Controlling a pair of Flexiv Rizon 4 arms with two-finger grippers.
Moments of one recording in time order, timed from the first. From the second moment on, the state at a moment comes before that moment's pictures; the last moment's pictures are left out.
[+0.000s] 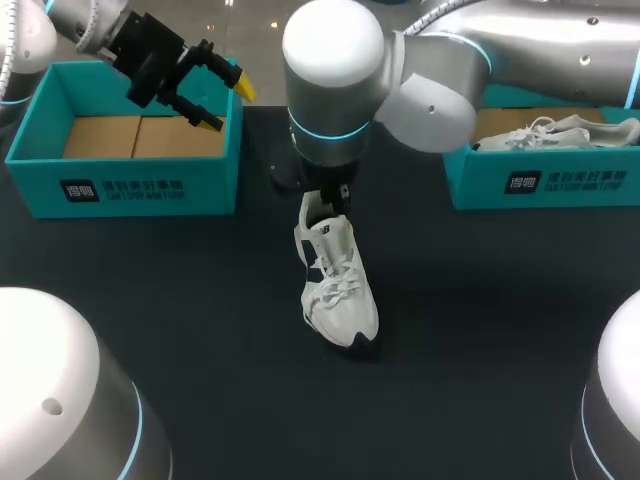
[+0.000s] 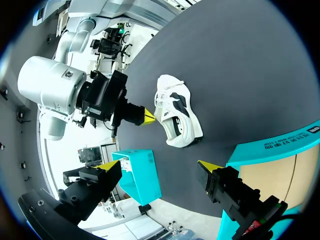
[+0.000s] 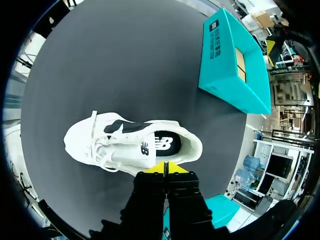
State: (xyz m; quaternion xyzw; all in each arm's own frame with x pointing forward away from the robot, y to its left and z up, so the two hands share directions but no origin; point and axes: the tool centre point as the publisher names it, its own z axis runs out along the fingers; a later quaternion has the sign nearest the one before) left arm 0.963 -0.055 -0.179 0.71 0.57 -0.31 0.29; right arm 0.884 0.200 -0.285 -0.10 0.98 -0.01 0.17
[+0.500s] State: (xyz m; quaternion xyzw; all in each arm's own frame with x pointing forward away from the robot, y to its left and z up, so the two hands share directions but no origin) left arm 0.963 -0.055 -0.179 0.71 0.57 -0.31 0.29; right arm 0.930 0.215 -0.296 -0.09 0.99 -0.01 0.14
